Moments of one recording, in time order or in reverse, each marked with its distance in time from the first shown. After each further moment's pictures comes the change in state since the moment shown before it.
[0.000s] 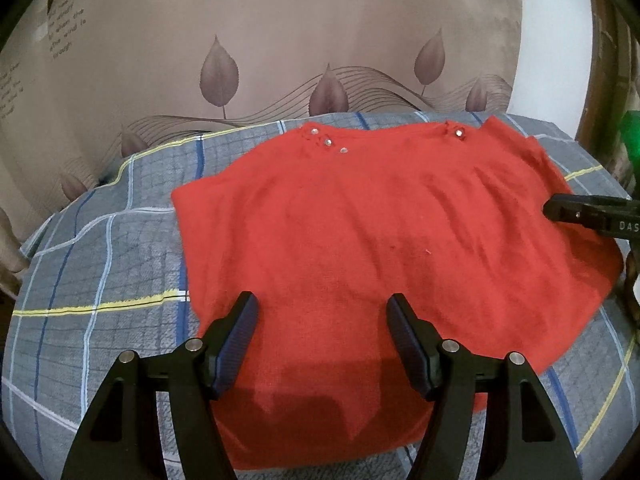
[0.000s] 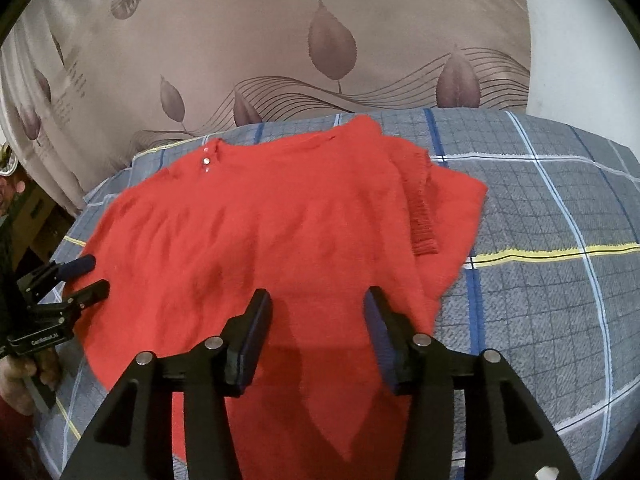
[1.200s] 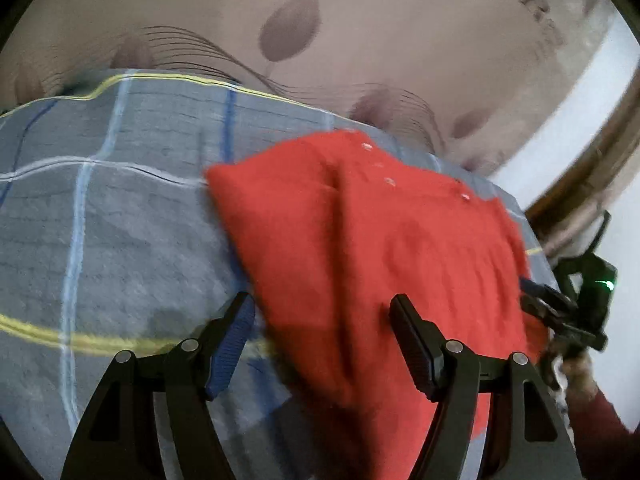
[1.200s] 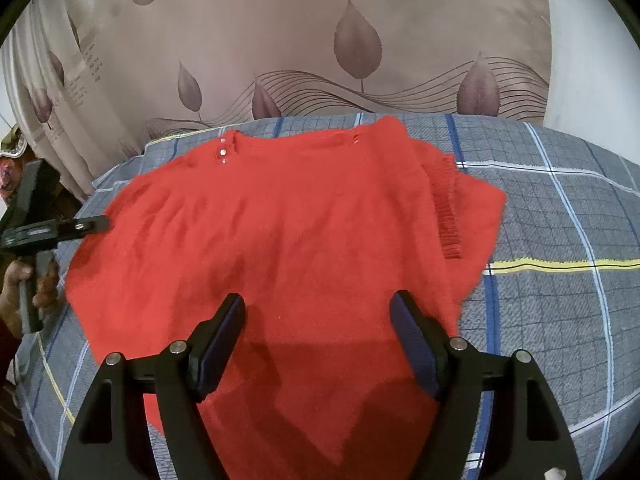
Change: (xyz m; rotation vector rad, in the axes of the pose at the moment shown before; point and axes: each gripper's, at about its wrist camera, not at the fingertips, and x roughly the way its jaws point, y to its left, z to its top) left arm 0.042 0.139 0.034 -0.336 0.108 -0.398; right arm 0.000 0.009 0.002 -0.059 0.009 0.042
